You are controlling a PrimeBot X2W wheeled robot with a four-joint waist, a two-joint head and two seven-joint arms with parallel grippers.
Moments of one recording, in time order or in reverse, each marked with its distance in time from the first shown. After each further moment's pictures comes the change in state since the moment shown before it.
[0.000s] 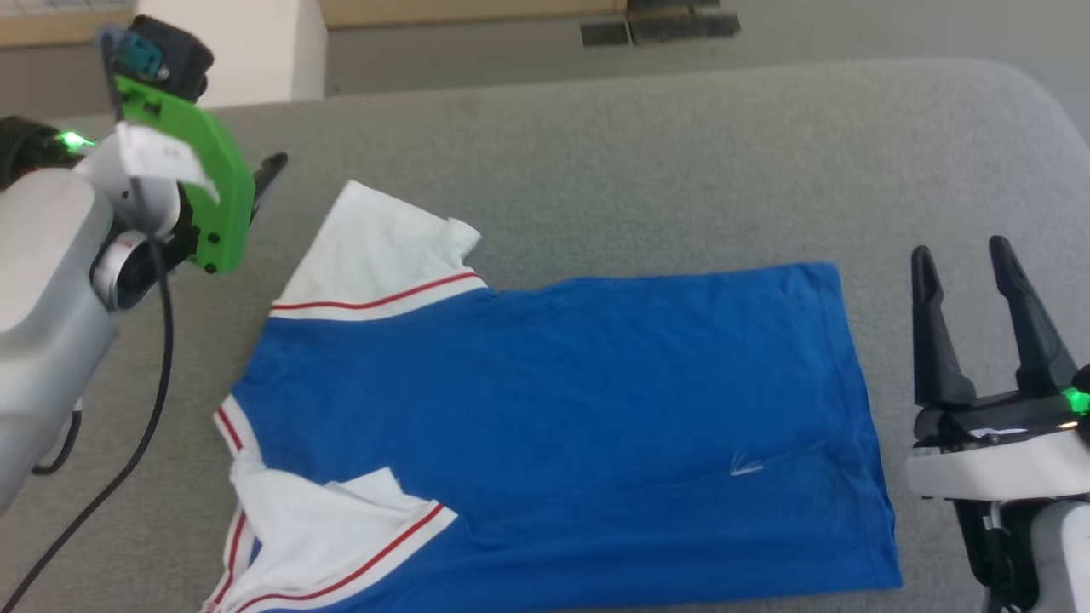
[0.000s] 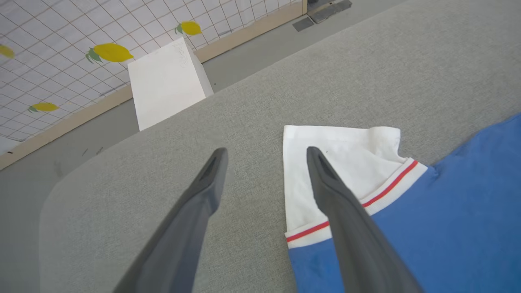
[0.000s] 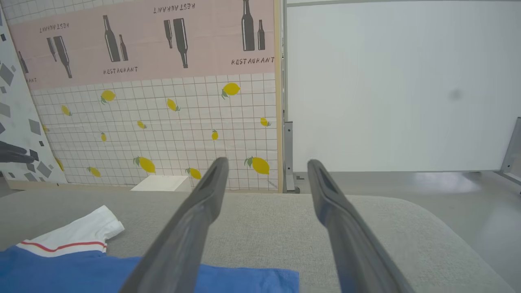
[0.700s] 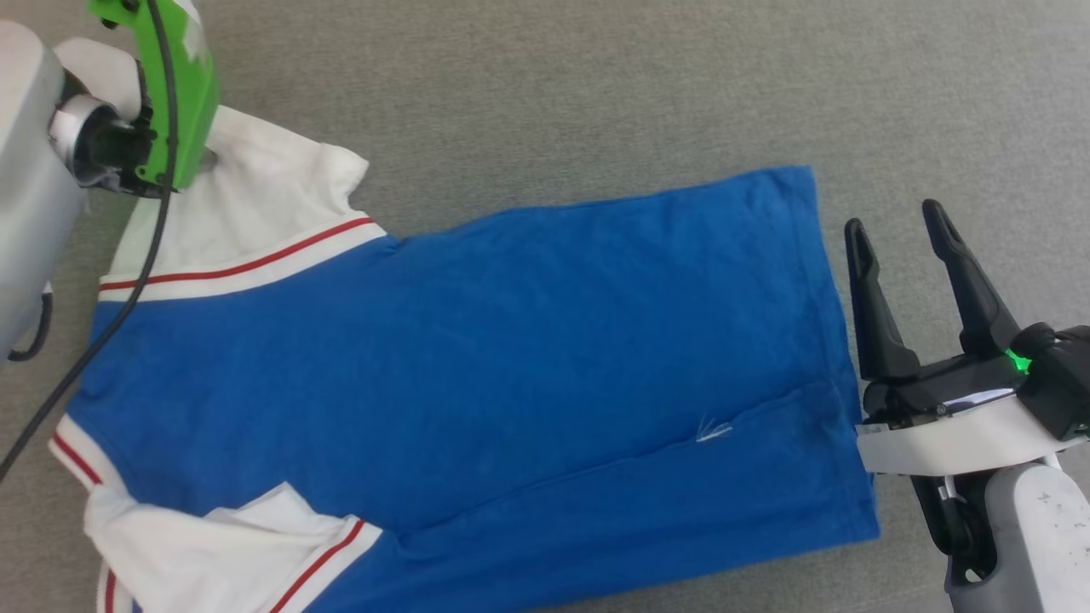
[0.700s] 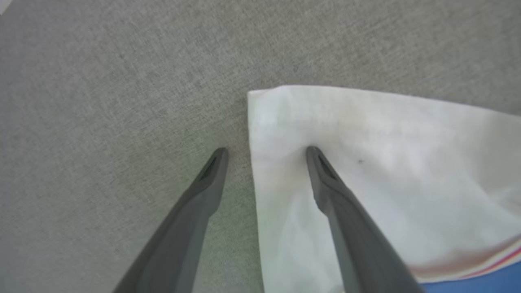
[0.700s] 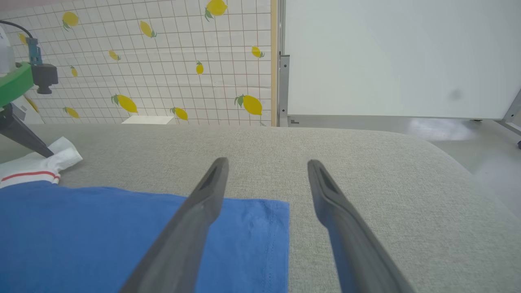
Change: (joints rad) left arm -0.279 -0.097 -0.113 0.290 -0.035 -0.042 0.501; right arm -0.090 0.000 0.100 0.036 -0.013 0.000 -0.002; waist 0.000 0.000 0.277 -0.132
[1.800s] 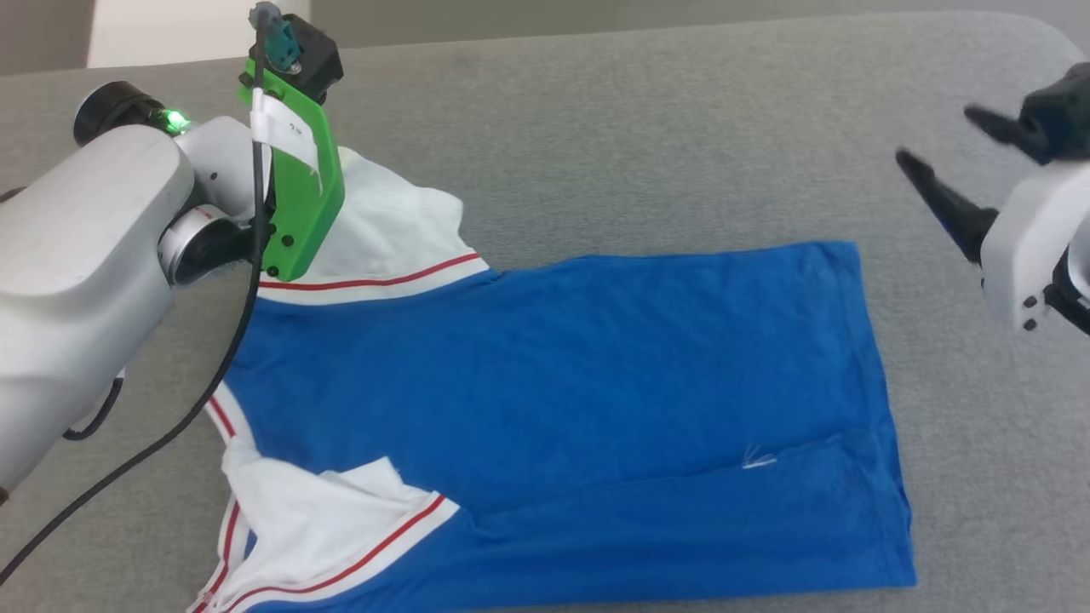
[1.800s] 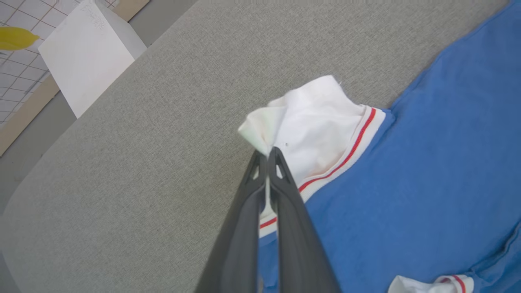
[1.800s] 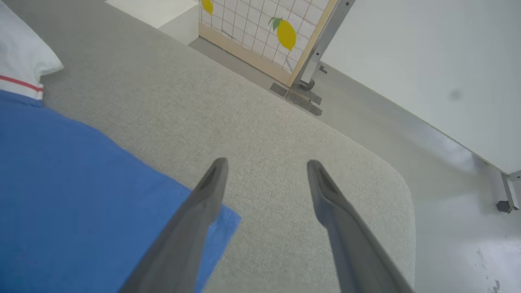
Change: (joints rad) left arm 0.105 0.072 -0.158 -0.369 -0.099 -0.009 -0.271; right arm -0.477 -0.526 0.342 0.137 0.301 0.000 0.688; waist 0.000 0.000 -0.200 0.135
